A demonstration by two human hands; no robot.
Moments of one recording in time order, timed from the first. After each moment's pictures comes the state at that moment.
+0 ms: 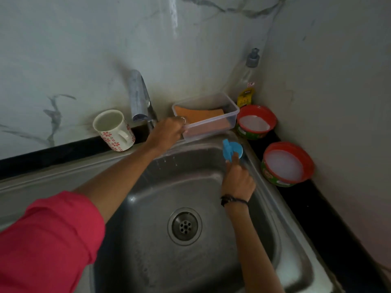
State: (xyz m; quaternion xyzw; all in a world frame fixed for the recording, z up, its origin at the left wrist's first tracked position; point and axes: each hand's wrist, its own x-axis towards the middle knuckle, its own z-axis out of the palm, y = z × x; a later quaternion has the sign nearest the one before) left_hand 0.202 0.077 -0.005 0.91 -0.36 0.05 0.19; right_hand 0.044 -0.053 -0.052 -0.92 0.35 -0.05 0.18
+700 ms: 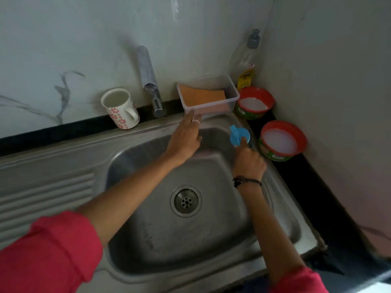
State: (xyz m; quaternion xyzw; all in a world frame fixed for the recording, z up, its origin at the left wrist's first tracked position) left_hand 0.111 0.063 -0.026 0.94 -0.27 -0.02 0.21; right_hand 0.010 -0.068 -0.048 -0.93 0.33 -0.03 0.13
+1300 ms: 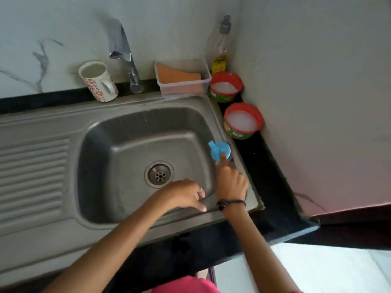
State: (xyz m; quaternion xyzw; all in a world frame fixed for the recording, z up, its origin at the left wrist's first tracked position) left_hand -0.082 0.042 -0.027 0.84 -0.29 -0.45 0.12; right_hand -0.123 -0.082 -0.042 -0.97 0.24 -0.01 0.07
